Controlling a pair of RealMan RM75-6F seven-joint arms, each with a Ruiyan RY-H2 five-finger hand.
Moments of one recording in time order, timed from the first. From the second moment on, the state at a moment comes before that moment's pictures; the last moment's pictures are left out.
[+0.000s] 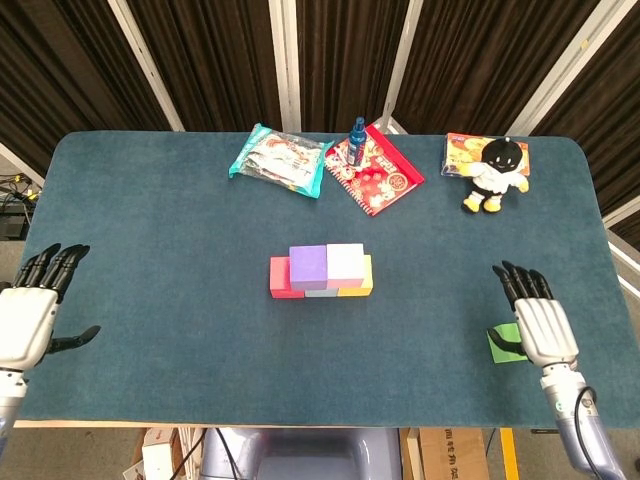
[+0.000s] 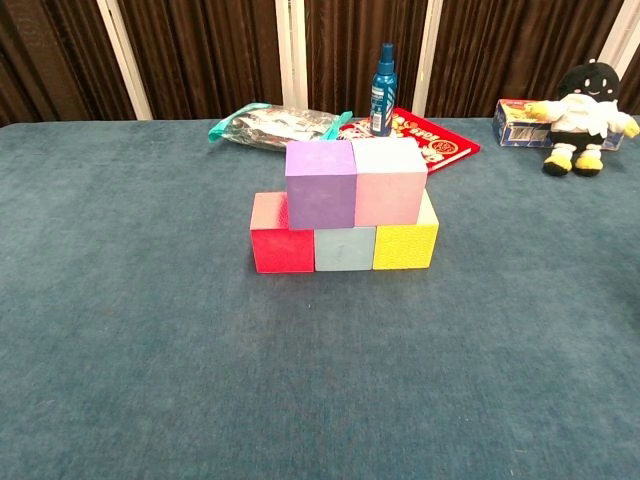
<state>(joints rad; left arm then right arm) -0.38 -0.89 0.14 -2.08 1.35 1.60 0.23 0.27 -1.10 0.10 -1.80 -1.30 1.23 -0.19</state>
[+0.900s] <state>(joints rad) -0.30 -0.87 0.06 -2.09 1.41 1.51 0.19 0.29 -1.09 0.02 -1.82 -1.19 1.10 -0.34</state>
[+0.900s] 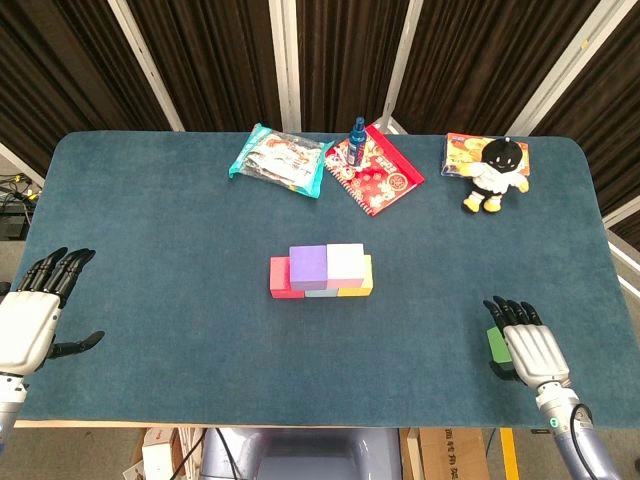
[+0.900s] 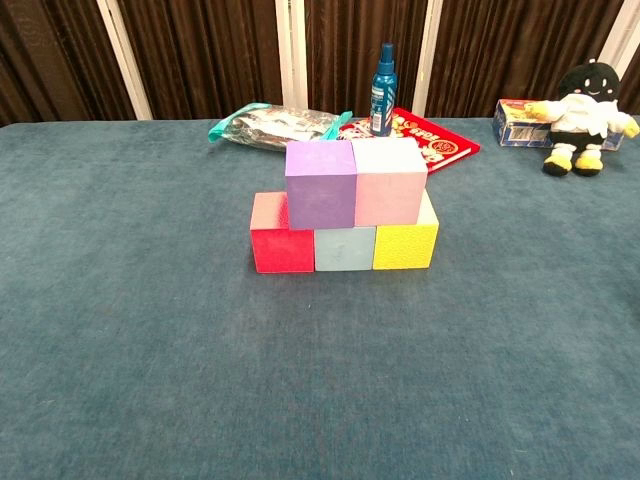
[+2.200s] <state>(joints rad) -0.25 -0.86 -0.02 -2.10 1.44 1.46 0.17 0.31 -1.07 0.04 -1.82 -1.21 1.18 -0.35</state>
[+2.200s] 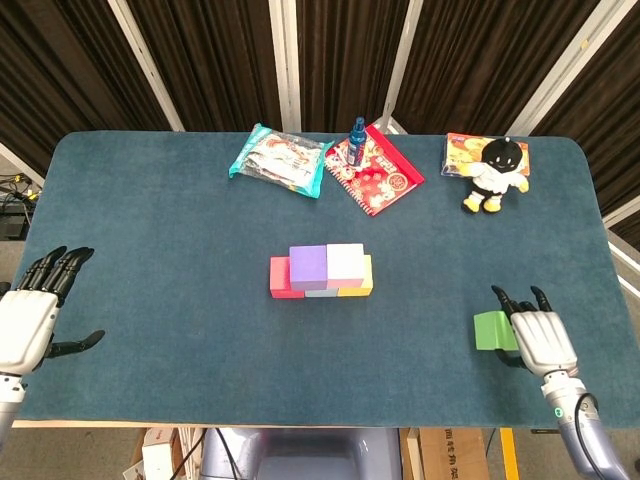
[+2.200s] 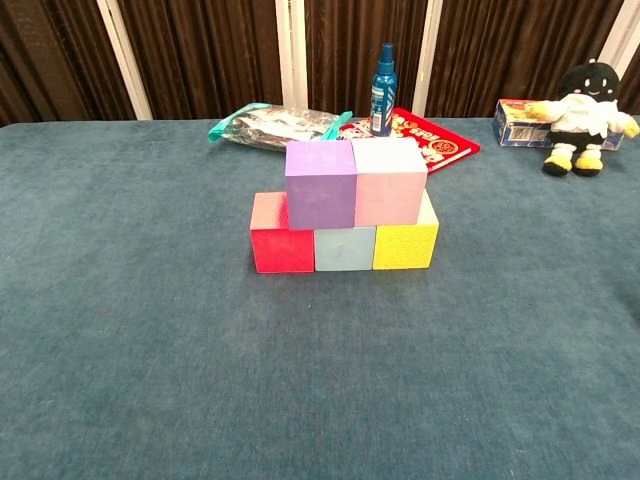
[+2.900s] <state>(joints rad) -0.25 -0.86 -0.06 -2.07 1.37 1.40 0.17 0.60 -0.81 0.29 -2.31 -0.87 1.18 -0.72</state>
